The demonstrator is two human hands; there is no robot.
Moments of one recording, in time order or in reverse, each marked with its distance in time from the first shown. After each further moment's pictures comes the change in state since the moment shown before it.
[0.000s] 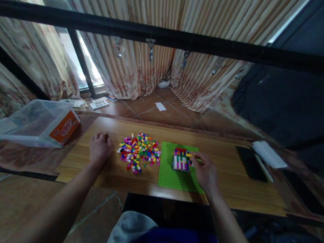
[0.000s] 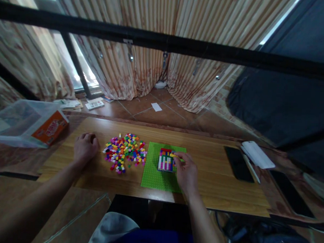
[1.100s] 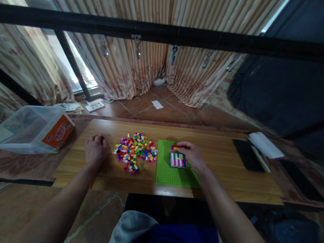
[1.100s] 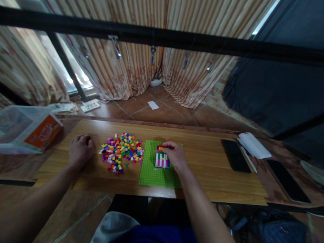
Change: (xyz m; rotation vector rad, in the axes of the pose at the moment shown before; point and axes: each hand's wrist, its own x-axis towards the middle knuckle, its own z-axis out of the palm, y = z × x) left_hand 0.000 0.002 -0.004 -0.020 -0.020 -0.004; right_hand 0.044 0.002 0.032 0.377 -0.178 0.346
